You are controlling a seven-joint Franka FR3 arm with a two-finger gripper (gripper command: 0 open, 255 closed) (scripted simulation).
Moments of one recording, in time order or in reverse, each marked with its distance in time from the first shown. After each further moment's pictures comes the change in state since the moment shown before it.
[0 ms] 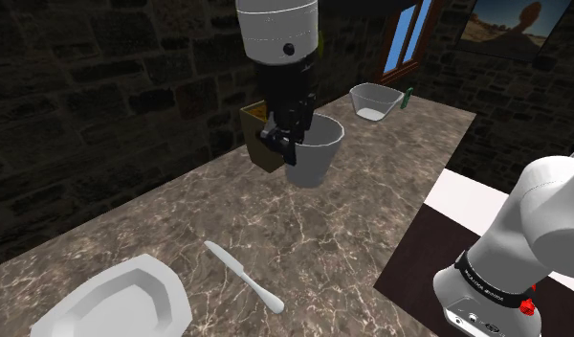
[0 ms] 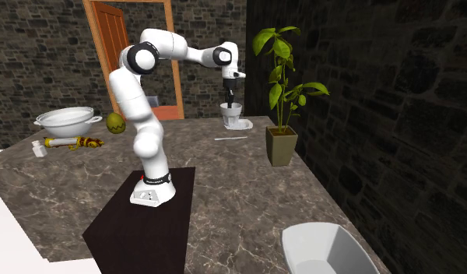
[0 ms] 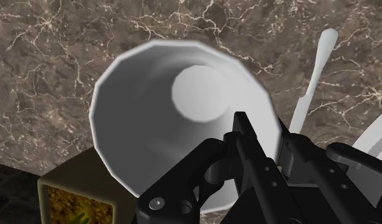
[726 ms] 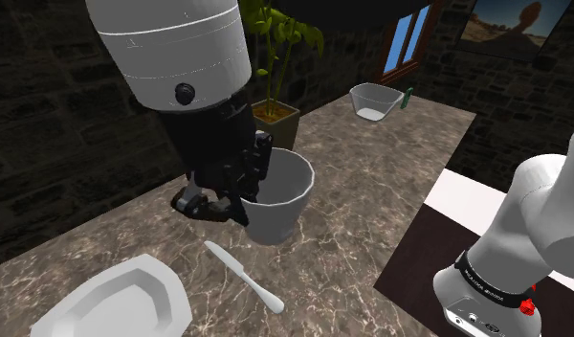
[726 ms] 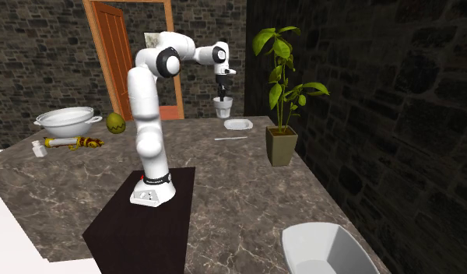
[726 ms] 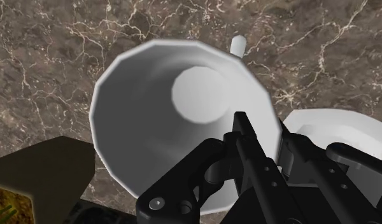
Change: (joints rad) arm 0.121 0.258 0.180 0.260 -0.080 -0.065 0.325
